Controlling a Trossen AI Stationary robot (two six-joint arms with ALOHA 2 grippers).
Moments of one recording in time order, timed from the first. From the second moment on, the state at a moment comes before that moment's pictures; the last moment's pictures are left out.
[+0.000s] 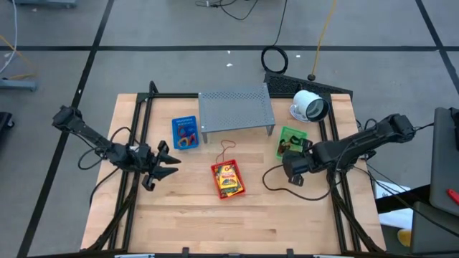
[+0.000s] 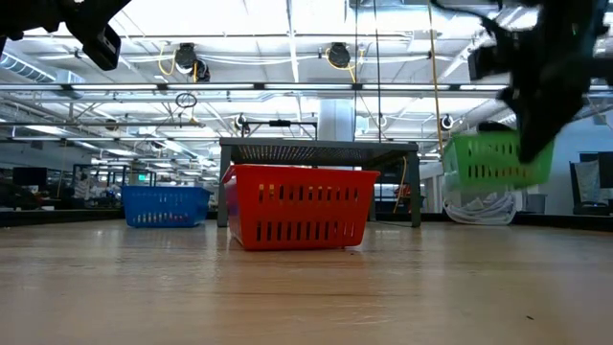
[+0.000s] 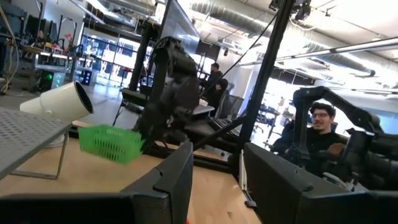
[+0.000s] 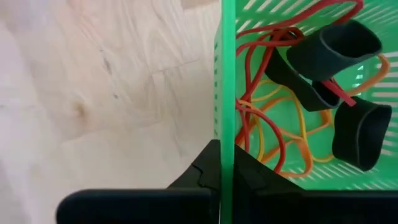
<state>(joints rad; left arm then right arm) -0.56 0.58 0.13 0.72 -0.42 -0.19 0.30 1.23 0.83 -1.03 0.29 0.56</state>
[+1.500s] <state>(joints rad) -0.56 0.58 0.13 0.66 -0.42 -0.32 -0.30 1.47 1.34 -1.16 0.15 -0.34</state>
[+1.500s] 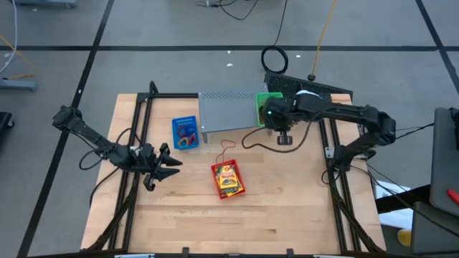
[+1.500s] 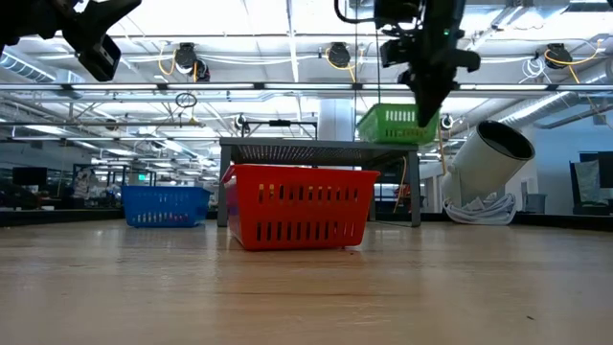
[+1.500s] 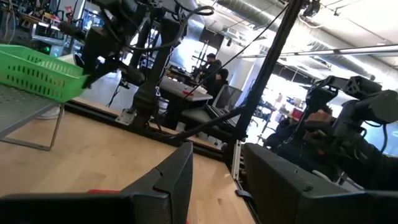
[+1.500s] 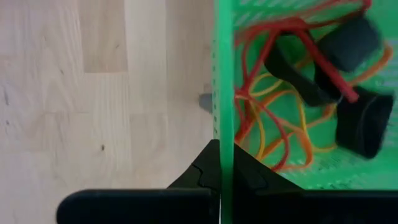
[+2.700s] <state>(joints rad) -0.56 0.58 0.13 0.65 -0.42 -0.33 -0.34 1.54 1.46 -1.08 0.07 -0.42</state>
